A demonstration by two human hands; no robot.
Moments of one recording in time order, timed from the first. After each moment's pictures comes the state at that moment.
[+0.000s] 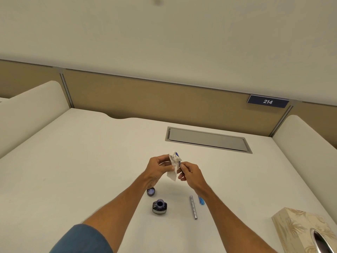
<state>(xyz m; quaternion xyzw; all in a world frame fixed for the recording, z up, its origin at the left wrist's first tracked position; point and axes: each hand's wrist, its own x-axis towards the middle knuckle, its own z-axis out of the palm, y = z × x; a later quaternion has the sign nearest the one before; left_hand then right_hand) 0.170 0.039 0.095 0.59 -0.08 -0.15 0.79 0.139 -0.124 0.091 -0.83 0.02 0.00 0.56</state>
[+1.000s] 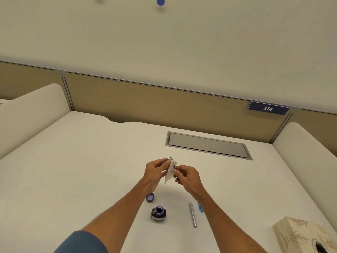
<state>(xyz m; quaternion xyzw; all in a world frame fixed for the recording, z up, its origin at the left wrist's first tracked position) 0.172 0.038 0.099 0.54 0.02 -0.11 0.83 0.147 -0.115 0.096 -0.85 -0.01 -0.03 0.53</state>
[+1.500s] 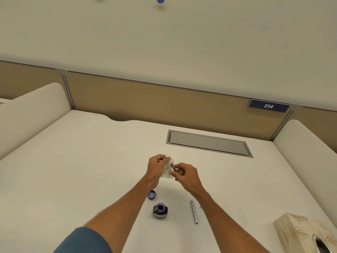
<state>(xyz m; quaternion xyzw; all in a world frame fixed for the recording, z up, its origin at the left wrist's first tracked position) 0.179 0.033 0.105 0.66 0.06 -0.06 0.75 0.143 -0.106 0.101 -0.86 -0.02 -0.03 0.50</state>
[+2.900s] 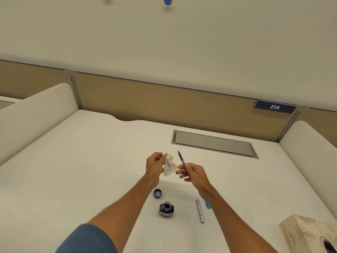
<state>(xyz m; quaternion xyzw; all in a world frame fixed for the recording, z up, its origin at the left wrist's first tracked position) 0.176 0.052 0.107 0.60 0.13 -0.02 0.79 0.134 -0.107 0.109 -0.76 0.03 0.04 0.65</state>
